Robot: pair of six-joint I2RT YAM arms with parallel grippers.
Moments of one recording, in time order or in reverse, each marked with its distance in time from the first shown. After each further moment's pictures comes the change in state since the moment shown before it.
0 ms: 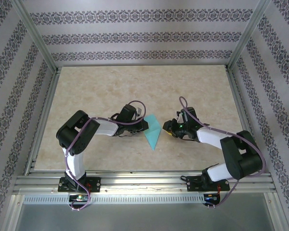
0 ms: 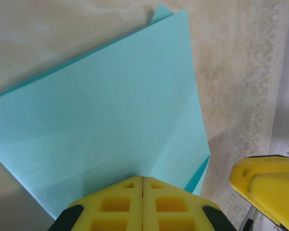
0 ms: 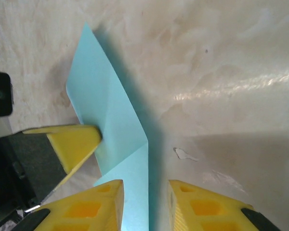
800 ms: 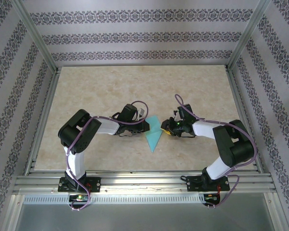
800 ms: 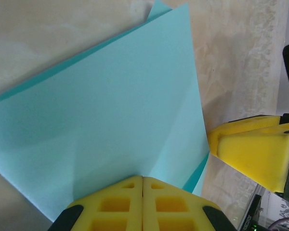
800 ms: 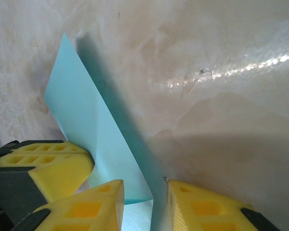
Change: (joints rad) left arm 0.000 0.027 0.027 -0.035 0.076 0.098; right arm -0.013 0.144 0.100 -0.050 -0.011 -0.032
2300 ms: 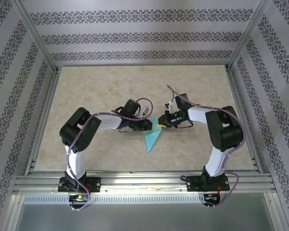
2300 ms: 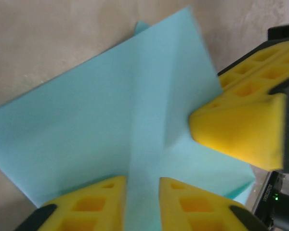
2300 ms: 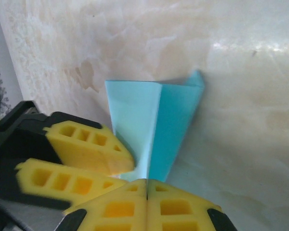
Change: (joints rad) left arm 0.013 0.007 0.143 -0.244 0.054 0.241; right arm -0.052 0.219 0.285 -0.233 -0.269 -0.323
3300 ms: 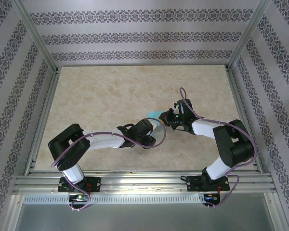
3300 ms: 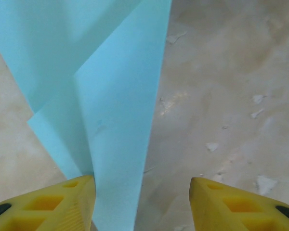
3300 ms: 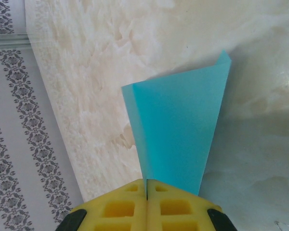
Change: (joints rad) left arm -0.346 -0.220 -0.126 -0.154 -0.653 0.348; right arm 0.066 -0.221 -0.256 0.456 0.261 0.610
